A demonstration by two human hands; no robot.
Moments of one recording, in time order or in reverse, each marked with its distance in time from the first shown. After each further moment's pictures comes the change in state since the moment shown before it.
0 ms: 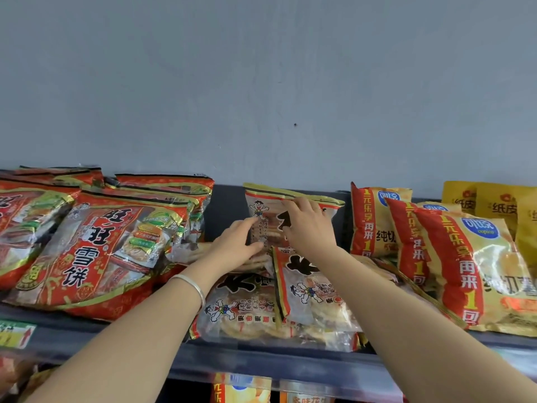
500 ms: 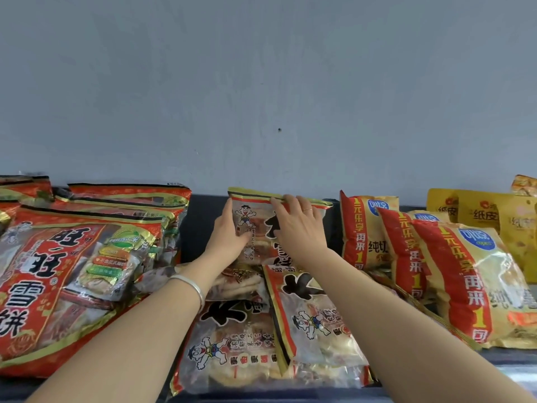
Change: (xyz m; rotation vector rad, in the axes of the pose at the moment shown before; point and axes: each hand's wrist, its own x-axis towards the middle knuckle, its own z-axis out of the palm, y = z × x) left_hand 0.060 0.002 0.004 -0.413 0.171 -0.046; right_hand 0.034 0.007 0.016 -0.198 0.033 0.028
